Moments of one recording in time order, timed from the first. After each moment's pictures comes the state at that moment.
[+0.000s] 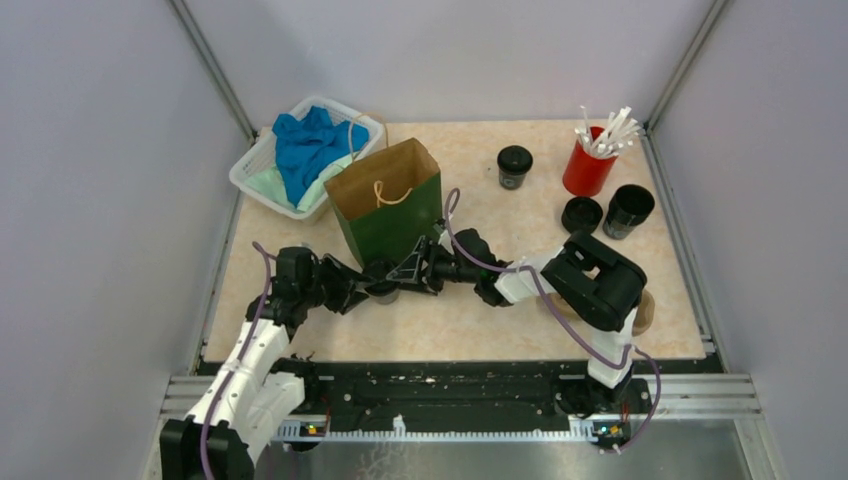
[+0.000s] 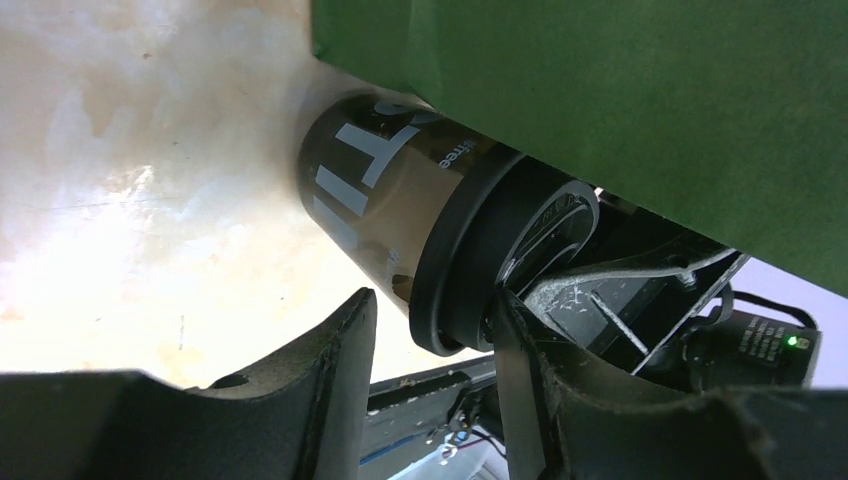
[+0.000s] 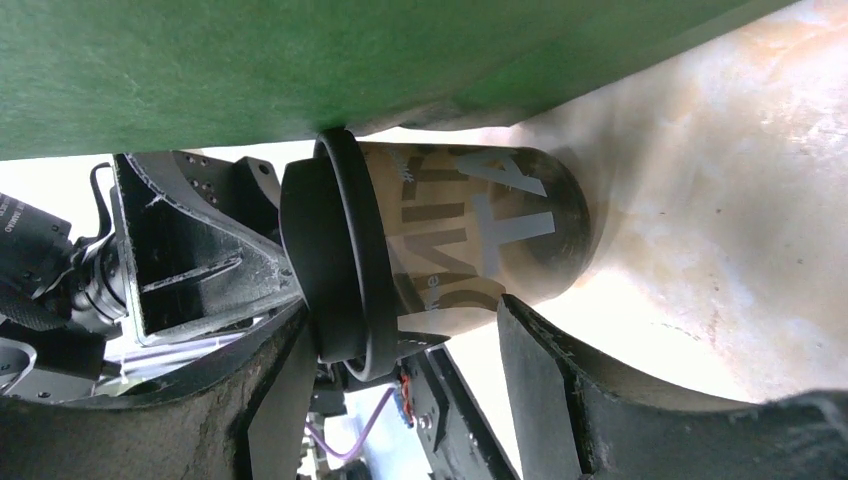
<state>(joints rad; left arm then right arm) -0.14 0.80 0.43 -0.46 0.38 -1.11 0.86 1.90 0.81 0.74 -0.42 1.22</state>
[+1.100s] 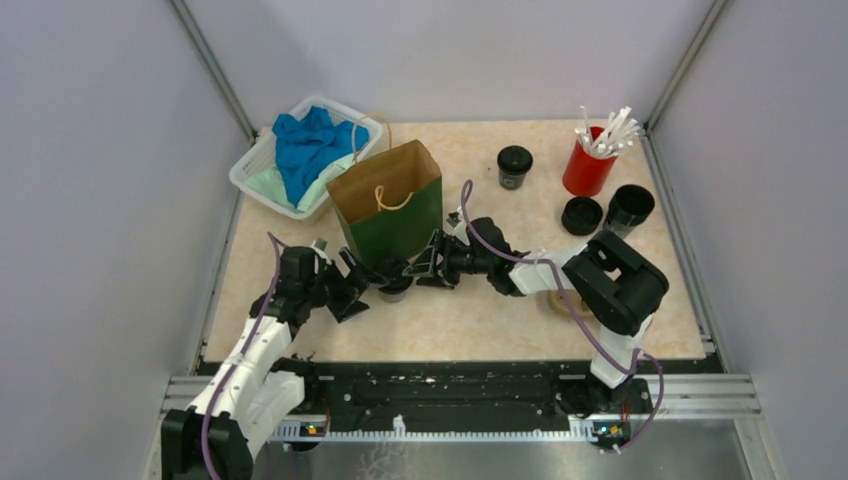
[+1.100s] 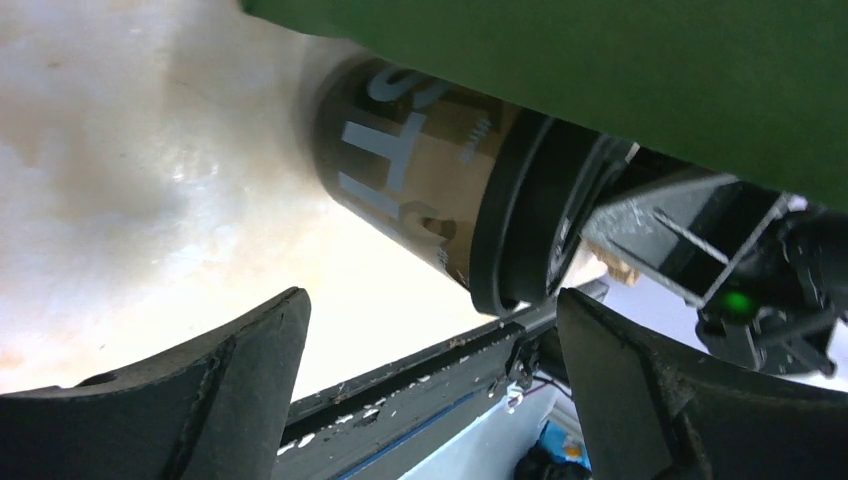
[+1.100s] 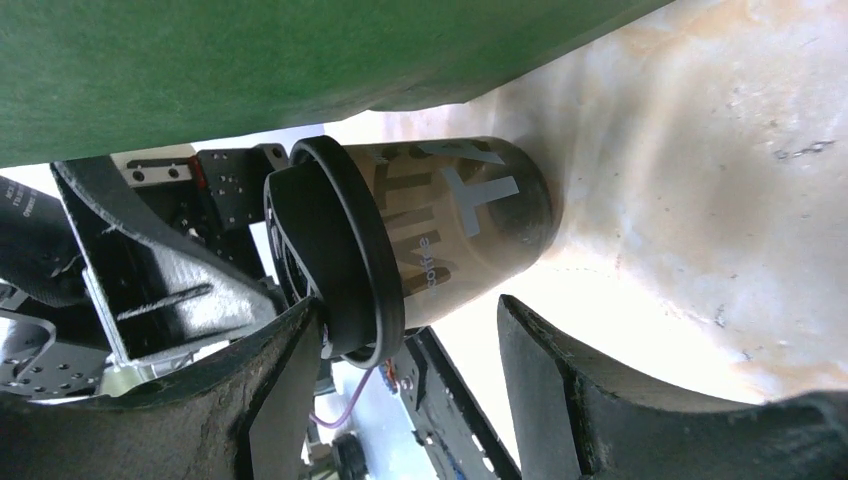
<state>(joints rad) -0.15 0.84 0.44 -0.40 0.48 -0.94 0.76 1.81 0.79 0.58 -0.50 1.14</state>
